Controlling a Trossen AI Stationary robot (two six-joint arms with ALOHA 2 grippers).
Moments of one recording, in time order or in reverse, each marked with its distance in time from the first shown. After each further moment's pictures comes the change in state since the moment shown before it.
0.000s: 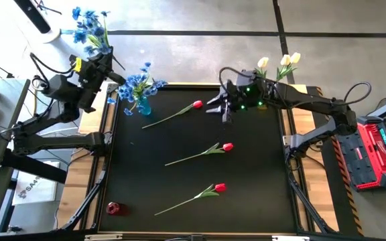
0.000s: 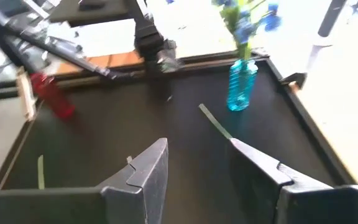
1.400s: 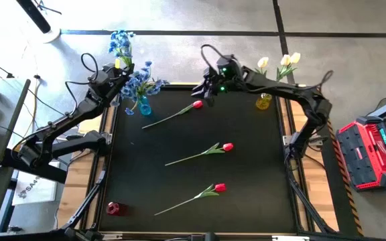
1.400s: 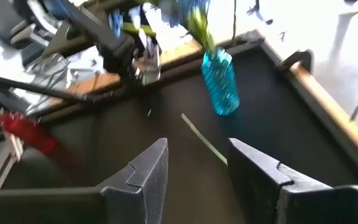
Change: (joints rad) left arm 0.558 0.162 -0.409 0.060 0.505 -0.577; right arm -0.278 0.337 0.000 0.324 -0.340 0.083
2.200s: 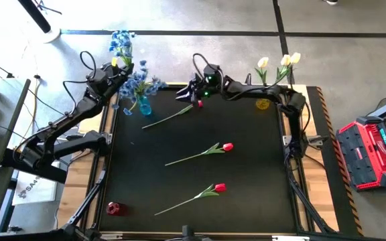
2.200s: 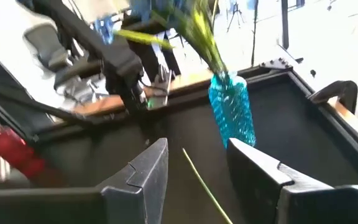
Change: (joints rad) left arm 0.075 0.003 0.001 -0.005 0.125 0.063; right arm 0.011 0.309 0.000 0.527 -0.110 0.063
